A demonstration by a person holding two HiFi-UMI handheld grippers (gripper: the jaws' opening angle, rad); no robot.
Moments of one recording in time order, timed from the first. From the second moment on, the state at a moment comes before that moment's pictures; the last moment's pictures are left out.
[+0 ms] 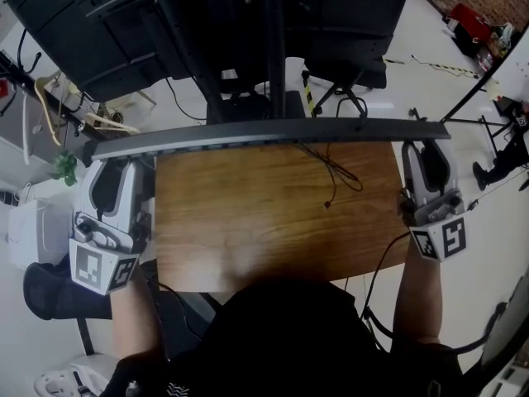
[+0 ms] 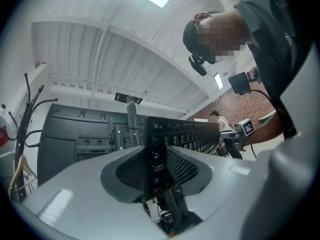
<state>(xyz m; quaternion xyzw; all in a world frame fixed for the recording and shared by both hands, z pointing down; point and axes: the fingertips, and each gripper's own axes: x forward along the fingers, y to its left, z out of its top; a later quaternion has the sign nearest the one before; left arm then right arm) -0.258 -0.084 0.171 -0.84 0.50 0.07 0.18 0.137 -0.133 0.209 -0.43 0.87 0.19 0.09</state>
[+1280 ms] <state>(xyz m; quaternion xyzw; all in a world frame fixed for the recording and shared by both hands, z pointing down) -0.259 -0.077 0.554 -0.82 0.50 -0.13 -0.24 0.141 -0.119 0.579 -0.39 0.88 -0.22 -0.15</state>
